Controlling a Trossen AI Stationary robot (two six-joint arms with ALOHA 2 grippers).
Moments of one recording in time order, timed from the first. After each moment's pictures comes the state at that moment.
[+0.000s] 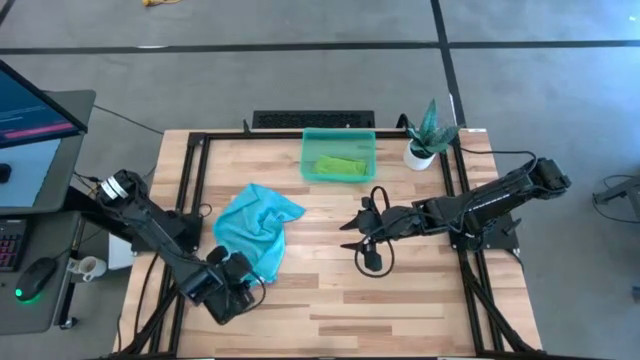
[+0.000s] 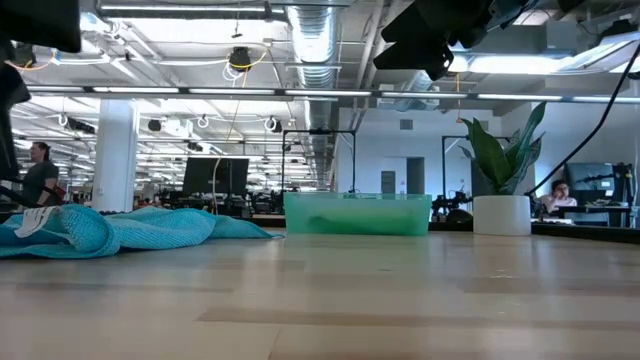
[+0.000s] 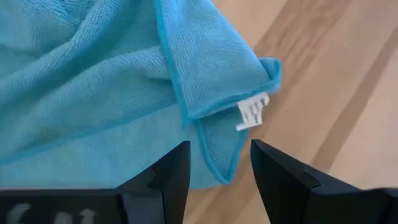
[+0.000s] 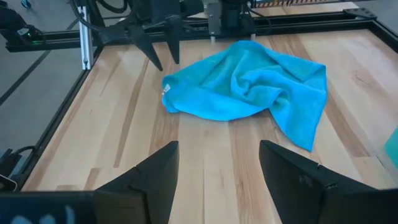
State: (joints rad) left arm -0.82 1.52 0.90 -0.82 -0.44 -1.44; right arm 0.27 1.34 0.82 0.04 0.16 0.13
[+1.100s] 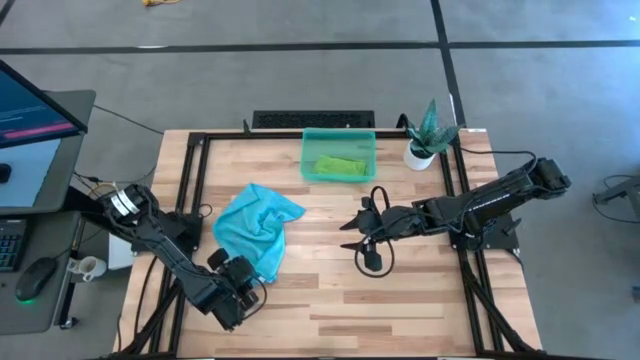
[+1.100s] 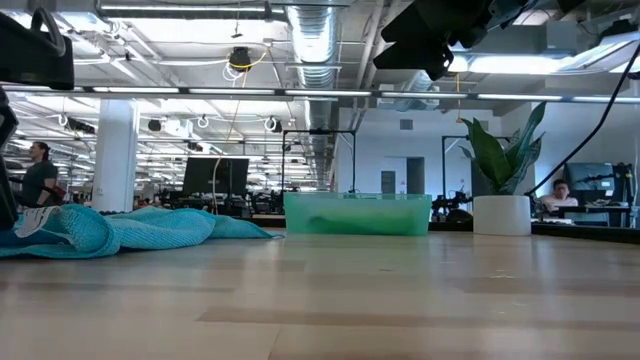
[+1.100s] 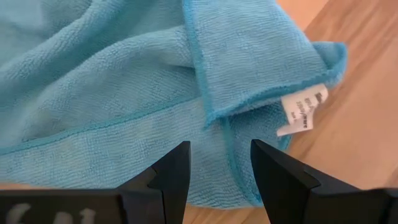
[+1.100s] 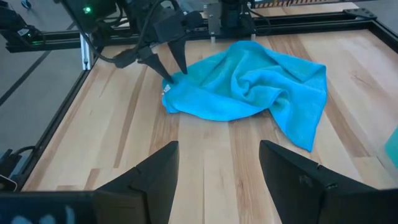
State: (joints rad) left arm -0.85 1.69 0.90 -0.83 -0.48 -1.54; right arm 0.27 1.34 0.82 0.04 0.16 0.13
